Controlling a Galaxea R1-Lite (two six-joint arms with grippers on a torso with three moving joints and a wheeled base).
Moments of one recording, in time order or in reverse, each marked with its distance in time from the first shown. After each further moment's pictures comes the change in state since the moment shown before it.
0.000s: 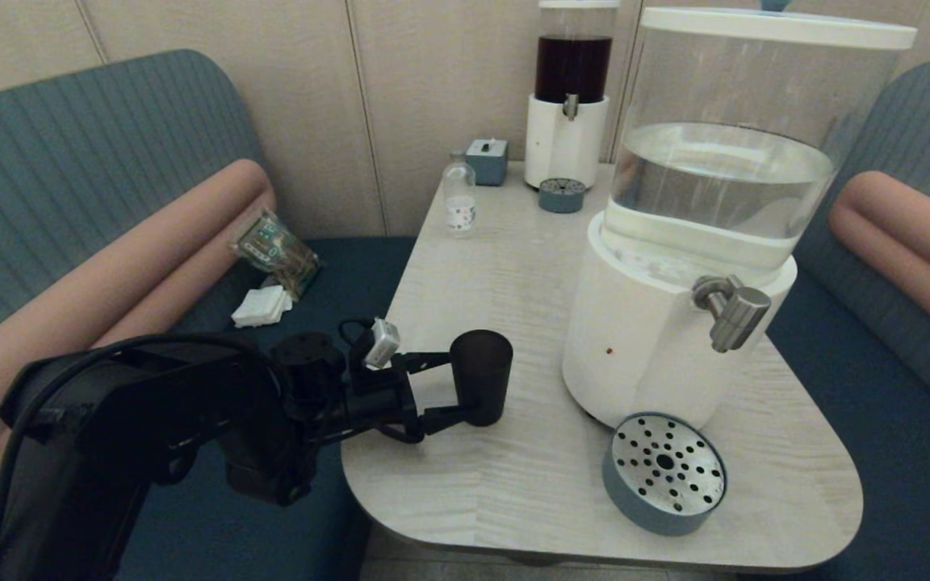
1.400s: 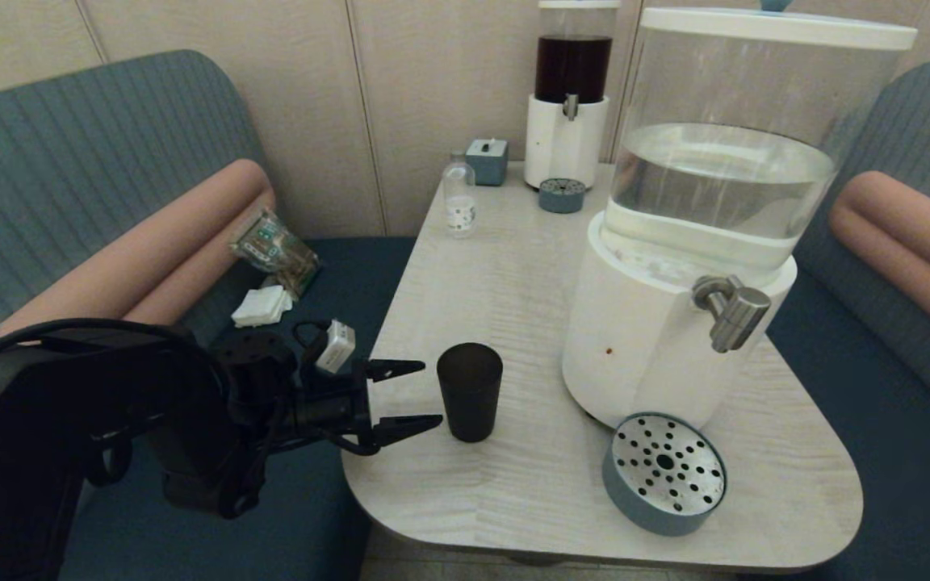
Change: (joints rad) left arm 0.101 -0.109 0.173 0.000 -0.137 0.026; right arm 0.000 0.000 0.000 0.000 0.000 0.000
